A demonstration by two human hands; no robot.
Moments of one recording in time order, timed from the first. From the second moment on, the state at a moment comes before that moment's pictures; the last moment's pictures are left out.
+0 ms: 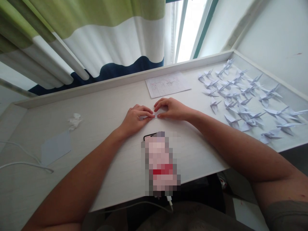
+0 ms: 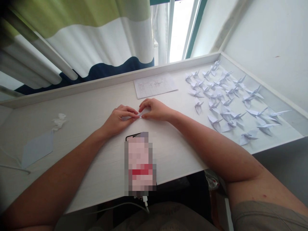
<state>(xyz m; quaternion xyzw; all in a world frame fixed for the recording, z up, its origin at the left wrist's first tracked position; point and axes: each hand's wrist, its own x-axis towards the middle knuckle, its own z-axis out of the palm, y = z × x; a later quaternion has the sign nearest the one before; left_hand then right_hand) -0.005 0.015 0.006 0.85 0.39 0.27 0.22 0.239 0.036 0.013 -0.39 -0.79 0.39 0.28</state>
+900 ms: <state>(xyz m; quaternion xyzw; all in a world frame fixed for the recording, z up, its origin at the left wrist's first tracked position) -0.005 0.017 0.004 0.86 0.39 0.26 0.22 0.243 0.033 0.014 -0.38 -0.81 0.37 0.26</state>
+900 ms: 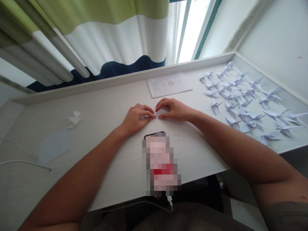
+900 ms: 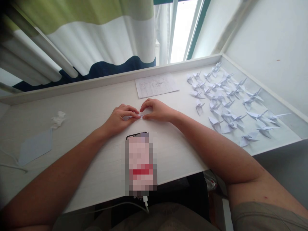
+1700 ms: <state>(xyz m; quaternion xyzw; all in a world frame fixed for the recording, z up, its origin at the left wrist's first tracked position) -0.003 0.008 0.004 0.87 0.38 0.26 0.15 0.255 0.034 0.016 -0.33 -0.85 0.34 0.23</state>
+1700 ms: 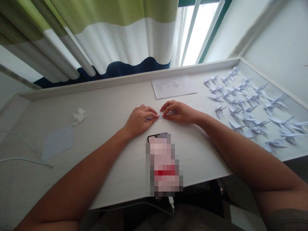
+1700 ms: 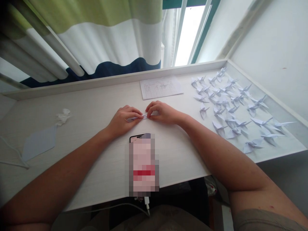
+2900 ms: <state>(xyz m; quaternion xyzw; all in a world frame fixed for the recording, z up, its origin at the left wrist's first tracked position) -0.002 0.009 0.005 0.87 0.39 0.25 0.15 0.244 0.032 0.017 -0.37 -0.80 0.39 0.27</state>
